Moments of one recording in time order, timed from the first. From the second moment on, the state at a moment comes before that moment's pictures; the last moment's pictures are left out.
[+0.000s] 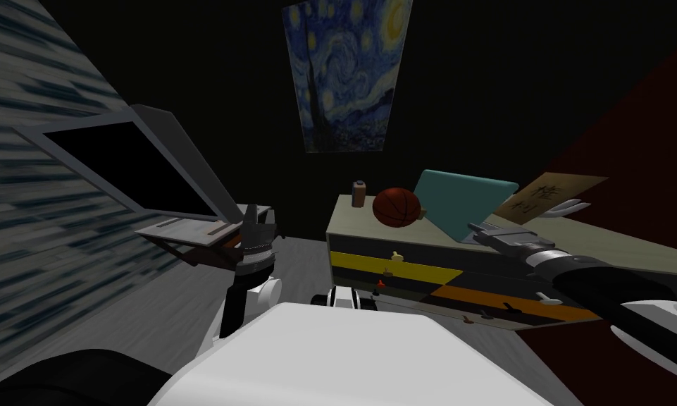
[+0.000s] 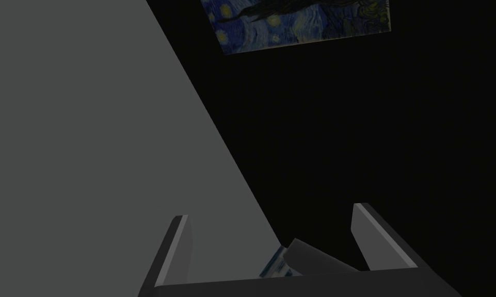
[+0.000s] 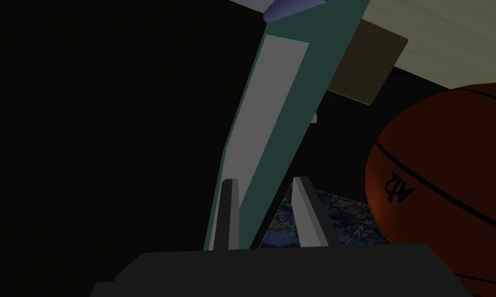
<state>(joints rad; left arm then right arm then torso) 0.50 0.01 0.07 -2.37 0.06 -0.52 -0.10 0.86 -1.09 -0.64 -1.99 0.48 -0.04 0.15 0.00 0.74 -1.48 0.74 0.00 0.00</state>
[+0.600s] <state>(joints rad) 0.50 0.01 0.07 -2.37 0.06 -0.52 -0.10 0.85 -1.11 -0.64 -1.97 0.38 -0.06 0.05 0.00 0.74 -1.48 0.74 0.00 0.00</state>
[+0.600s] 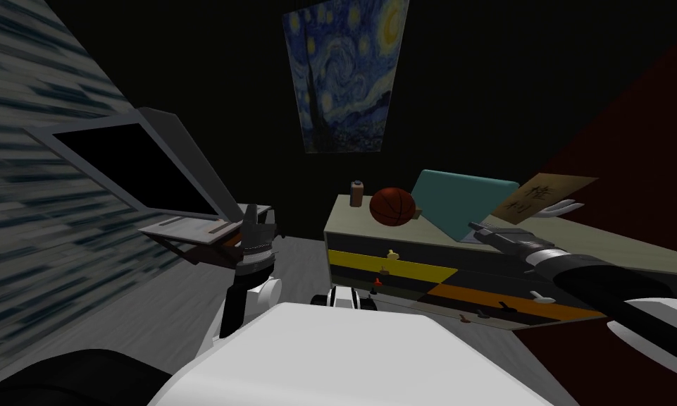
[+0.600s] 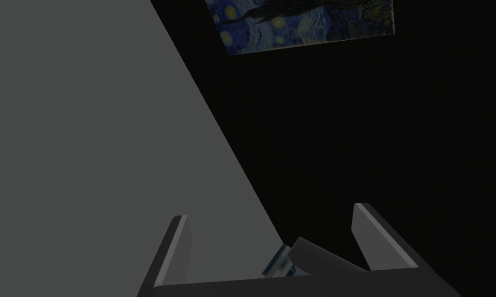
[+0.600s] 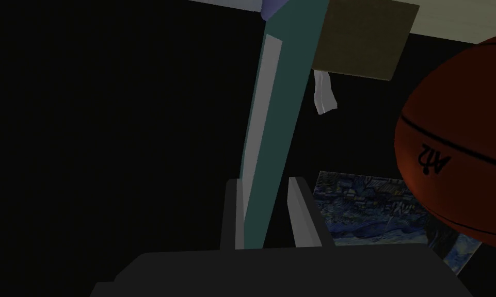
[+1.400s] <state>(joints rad) 0.50 0.01 0.07 -2.37 0.06 -0.52 -0.10 0.82 -1.09 -0.60 -1.93 0.23 -0.09 -0.11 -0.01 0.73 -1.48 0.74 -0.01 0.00</state>
